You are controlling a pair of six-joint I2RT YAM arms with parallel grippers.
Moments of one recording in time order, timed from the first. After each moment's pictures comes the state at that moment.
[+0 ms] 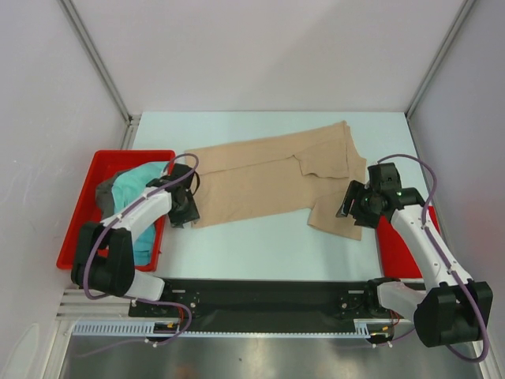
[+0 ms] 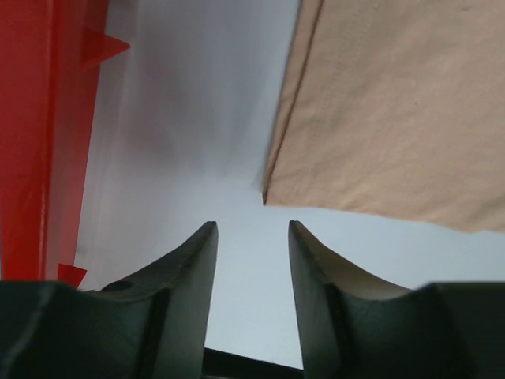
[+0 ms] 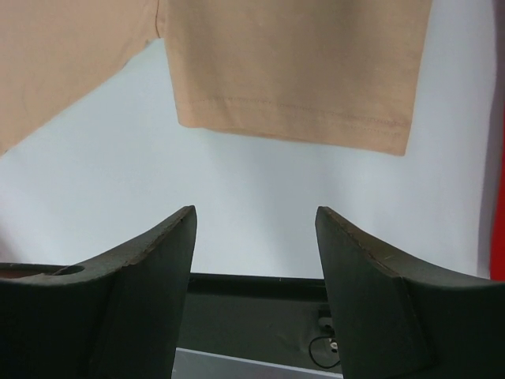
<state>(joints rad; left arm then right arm) -0.26 1.43 0.87 -0.75 -0.19 -0.60 0.12 1.10 0.89 -0.85 -0.13 0.50</state>
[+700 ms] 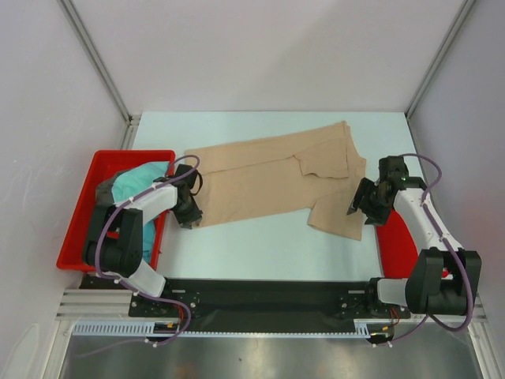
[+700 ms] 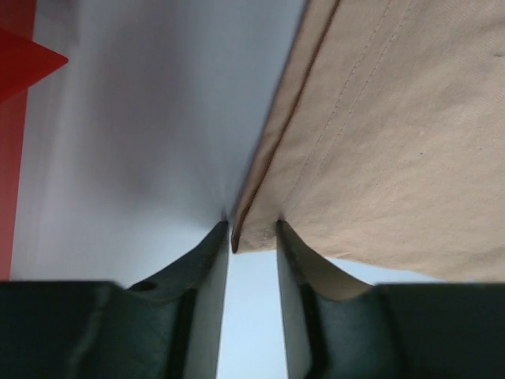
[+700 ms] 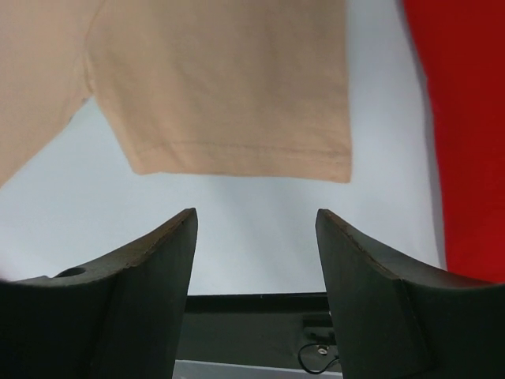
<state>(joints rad) -0.23 1.58 0.87 -0.66 -0.14 -0.71 -0.02 1.27 0.94 -0.85 -0.14 0.43</state>
